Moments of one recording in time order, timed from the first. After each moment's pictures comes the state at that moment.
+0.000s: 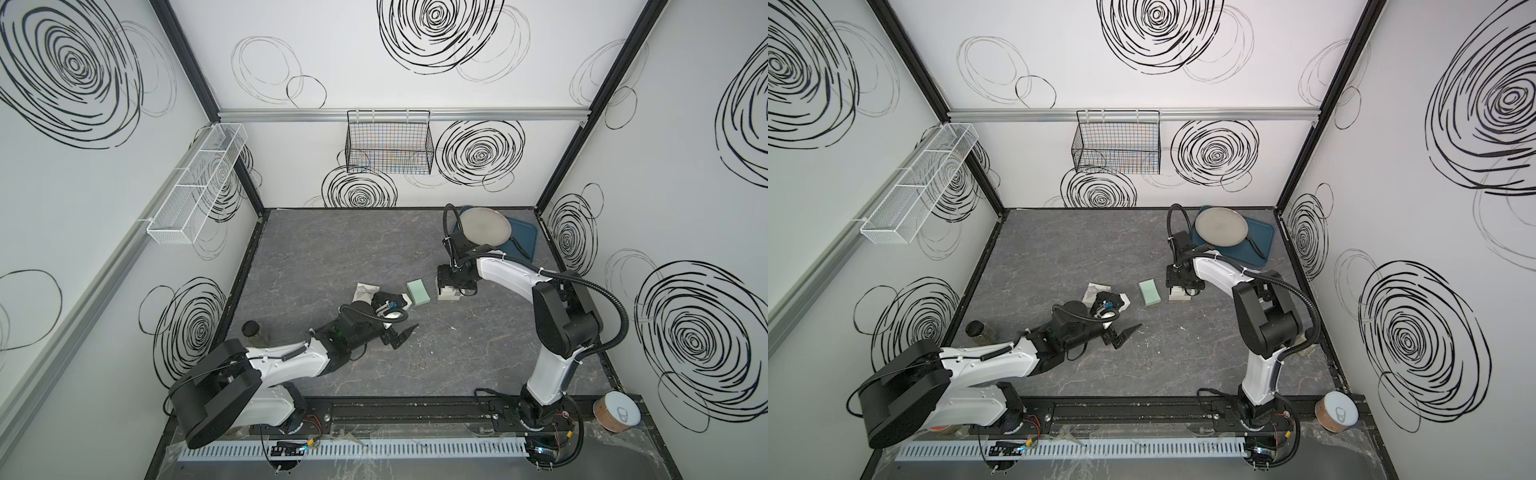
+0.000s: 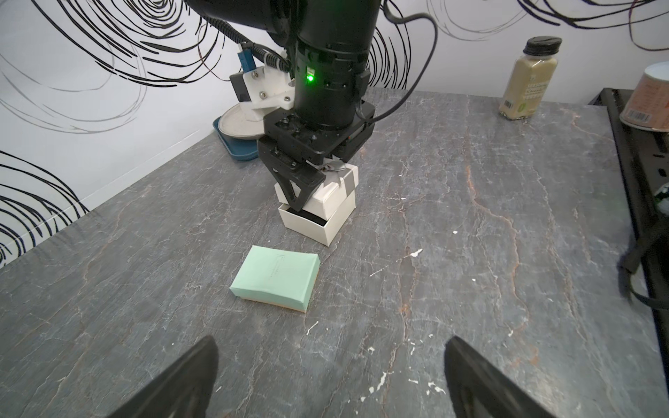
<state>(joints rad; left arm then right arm) -0.81 1.29 0.40 0.57 0.12 0.19 0.48 1.83 1.26 -0.65 0.08 0.44</state>
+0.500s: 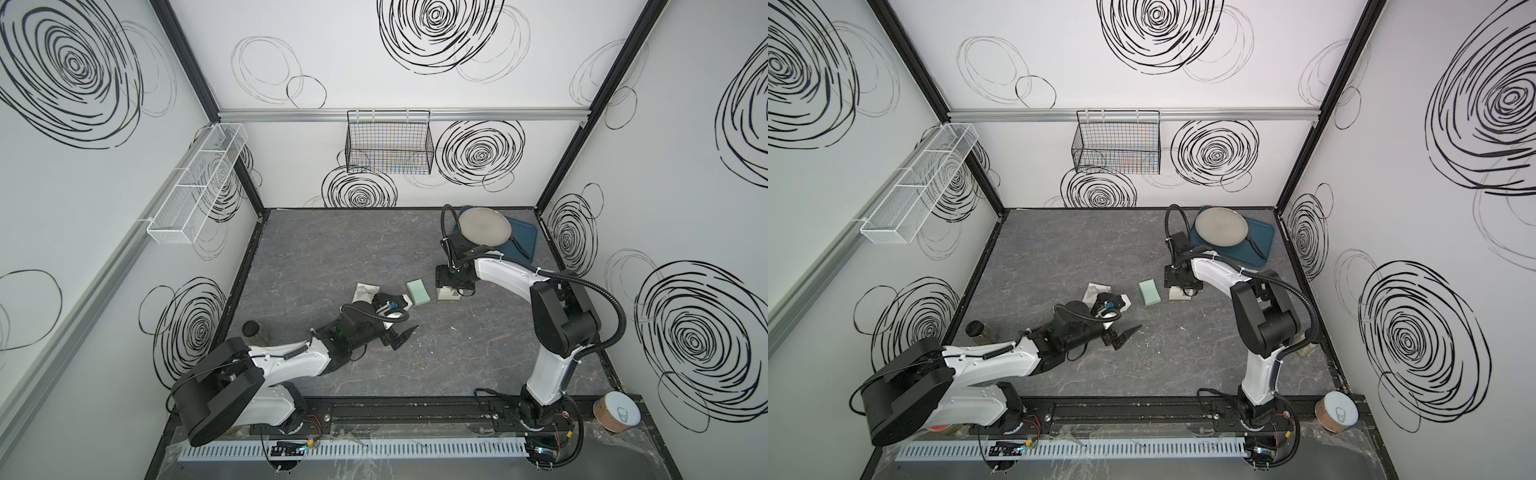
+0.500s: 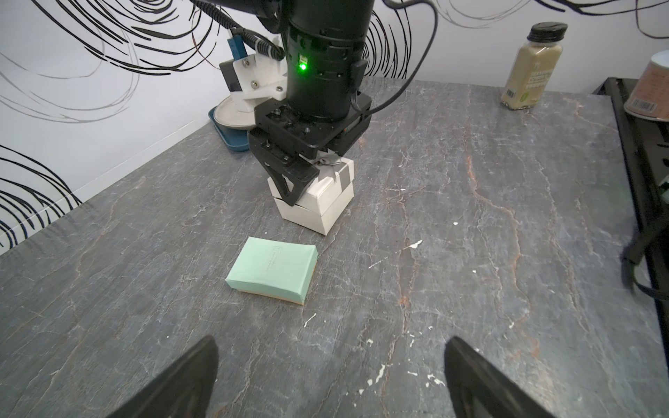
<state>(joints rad) -0.81 1.30 0.40 0.55 0.12 0.19 0.49 1.84 1.26 -0.63 0.08 0.45</state>
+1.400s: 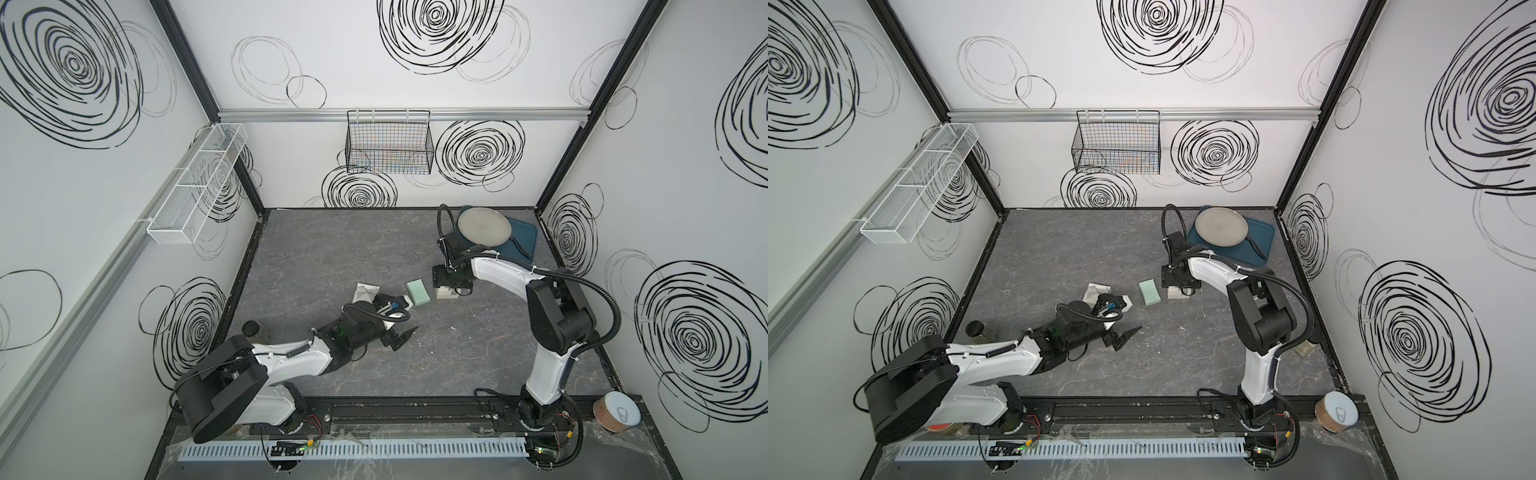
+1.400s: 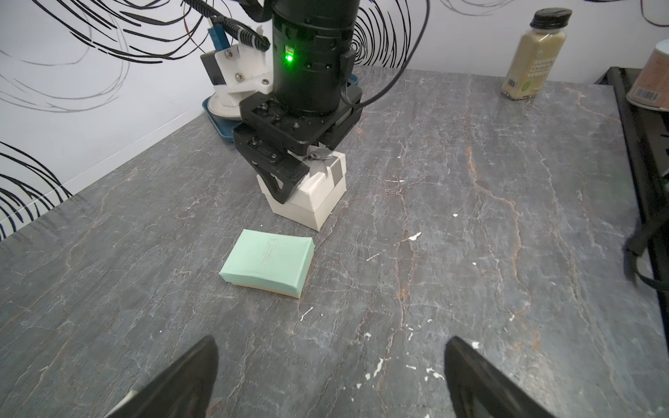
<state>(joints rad) -0.81 1.32 0.40 0.55 0.13 0.19 0.50 1.87 1.28 -0.63 0.10 0.42</state>
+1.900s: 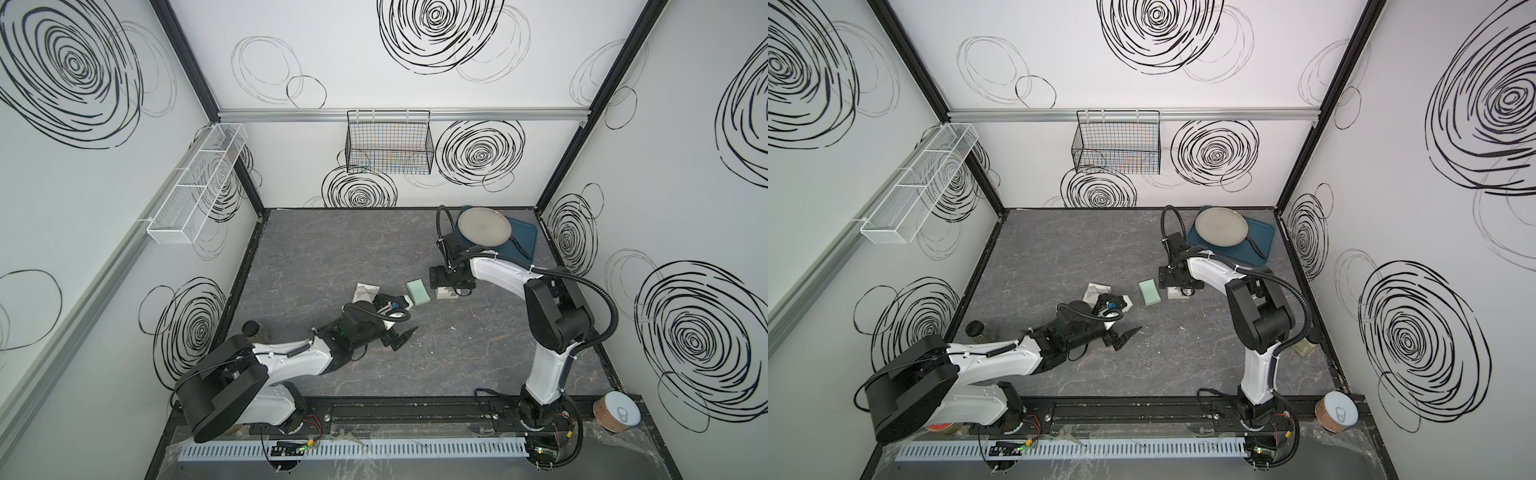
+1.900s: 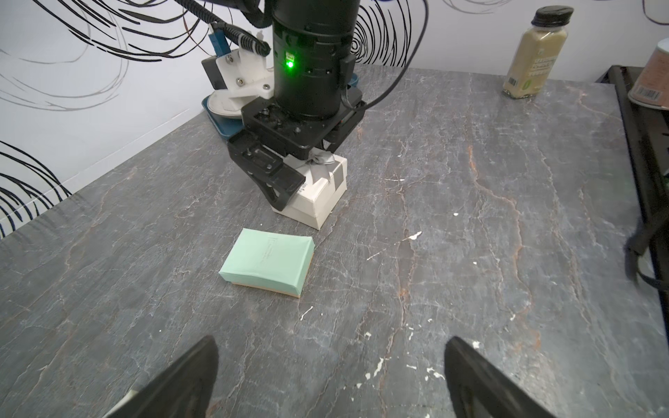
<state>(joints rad) -0.81 1.33 0.41 0.54 0.12 0.19 0.50 1.88 1.28 -0.63 0.10 0.40</state>
